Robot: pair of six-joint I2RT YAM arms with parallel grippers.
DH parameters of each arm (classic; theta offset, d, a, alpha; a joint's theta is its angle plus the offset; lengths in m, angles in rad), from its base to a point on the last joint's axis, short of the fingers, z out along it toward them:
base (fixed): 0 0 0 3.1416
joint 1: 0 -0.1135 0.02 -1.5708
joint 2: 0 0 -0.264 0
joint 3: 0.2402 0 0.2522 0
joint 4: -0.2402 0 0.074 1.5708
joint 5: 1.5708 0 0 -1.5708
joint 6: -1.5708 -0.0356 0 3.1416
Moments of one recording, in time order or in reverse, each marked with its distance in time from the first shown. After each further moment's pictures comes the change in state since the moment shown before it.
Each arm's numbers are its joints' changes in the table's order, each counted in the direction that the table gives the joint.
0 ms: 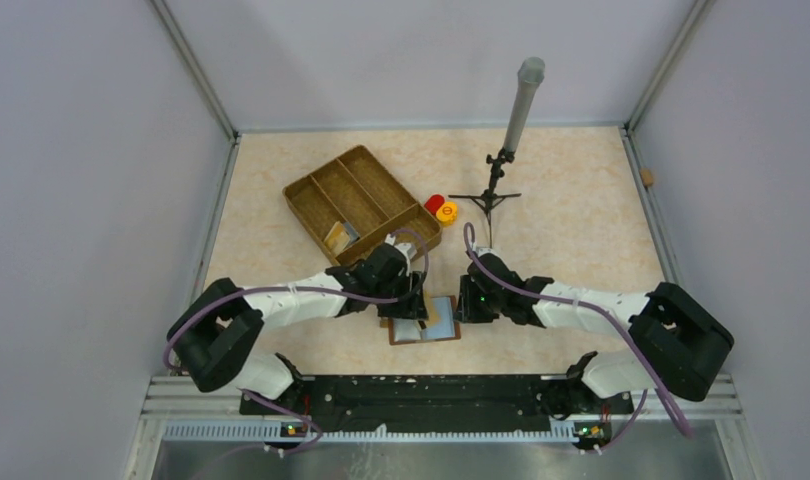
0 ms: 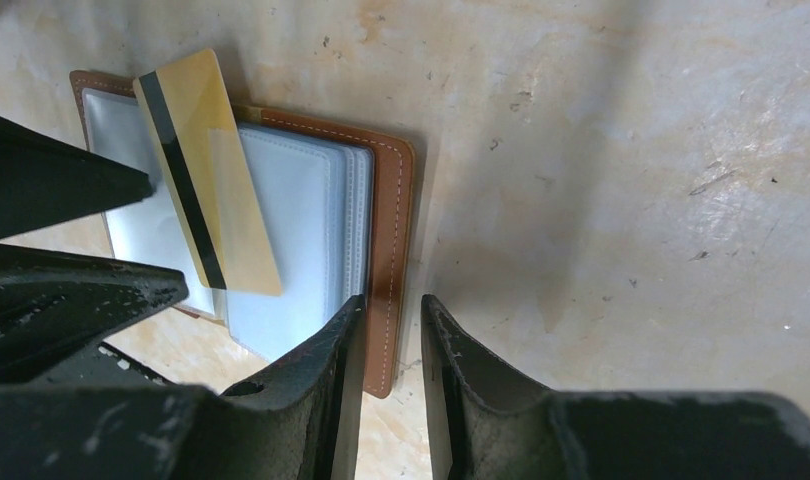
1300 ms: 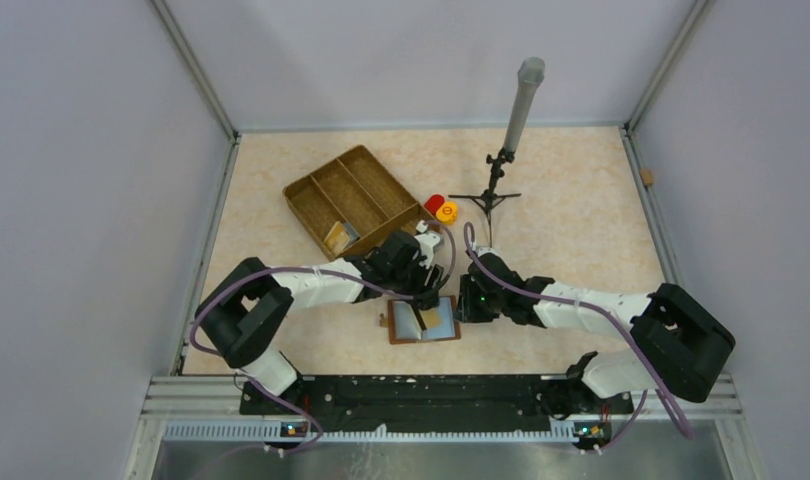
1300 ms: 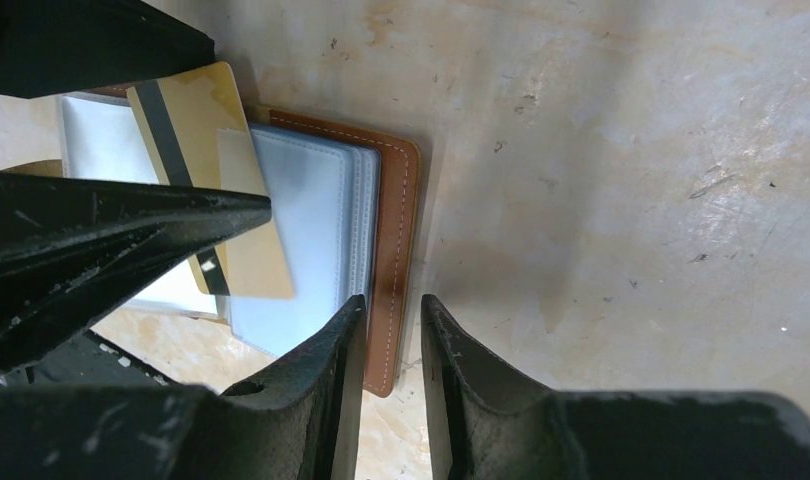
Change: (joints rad) left arm -0.008 -0.155 0.124 0.109 -0.008 -0.427; right arm 0.000 0.010 0.000 -0.001 0.000 0.010
